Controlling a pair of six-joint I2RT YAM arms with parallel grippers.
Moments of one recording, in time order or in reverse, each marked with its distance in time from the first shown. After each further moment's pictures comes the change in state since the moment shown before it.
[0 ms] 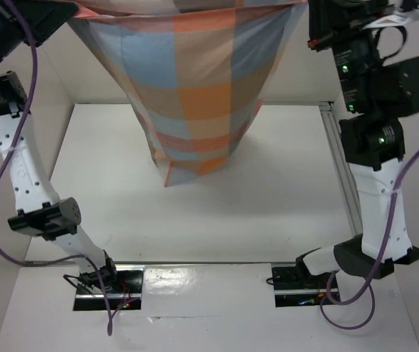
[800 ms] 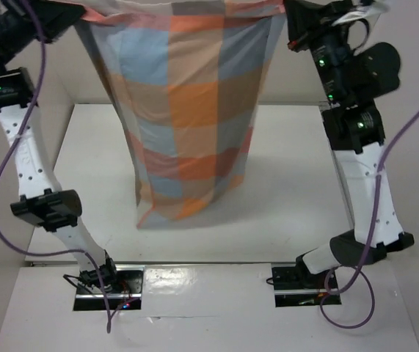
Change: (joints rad) left arm -0.017 0.066 0.000 0.004 -0.001 -0.038; right arm -0.009 0.046 -0.064 0.000 -0.042 0.031
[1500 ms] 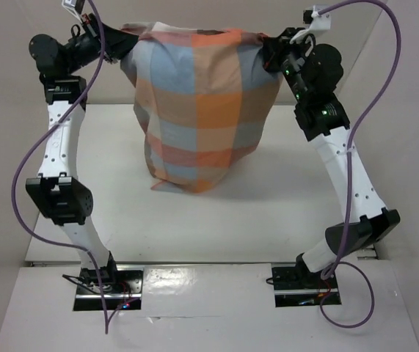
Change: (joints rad) left arm -0.208 -0.056 -0.388 0.029 -0.007 0.124; right arm -0.031 0.024 -0.267 0.007 0.049 0.004
